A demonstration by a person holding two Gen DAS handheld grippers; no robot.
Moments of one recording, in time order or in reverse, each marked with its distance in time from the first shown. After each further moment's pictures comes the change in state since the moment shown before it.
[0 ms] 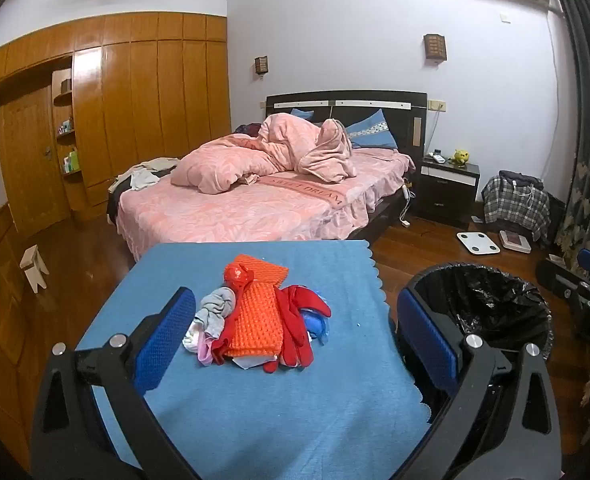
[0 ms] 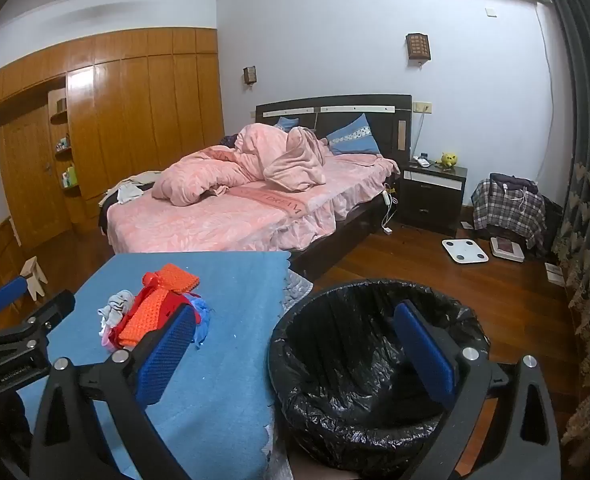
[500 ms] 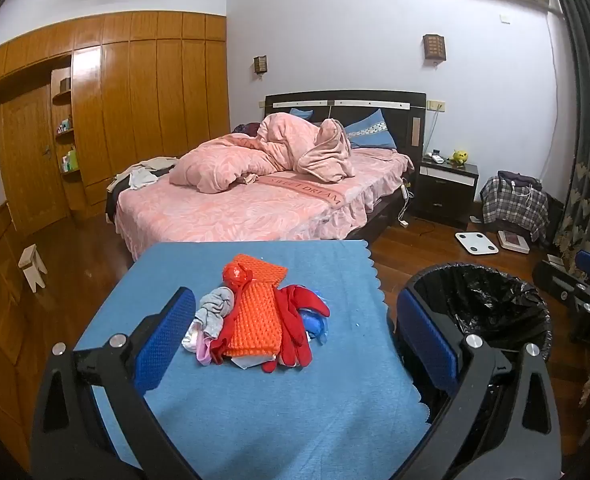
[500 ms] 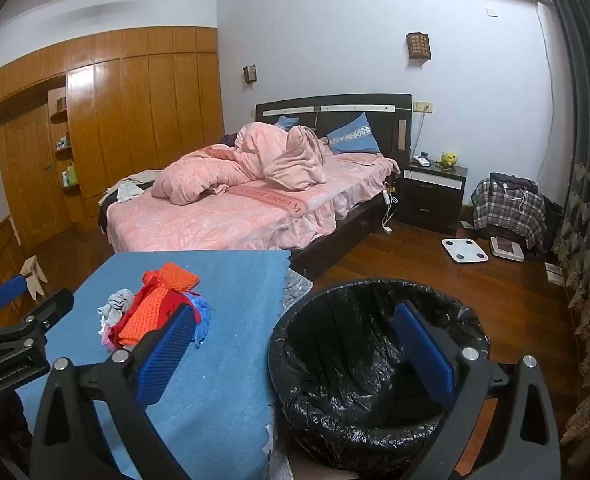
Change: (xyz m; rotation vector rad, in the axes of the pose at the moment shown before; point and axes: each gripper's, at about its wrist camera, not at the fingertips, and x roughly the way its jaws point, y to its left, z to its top) left arm -0.001 0.000 0.000 -0.001 -0.002 0.002; right arm 0.000 0.000 0.000 0.003 -0.002 0.002
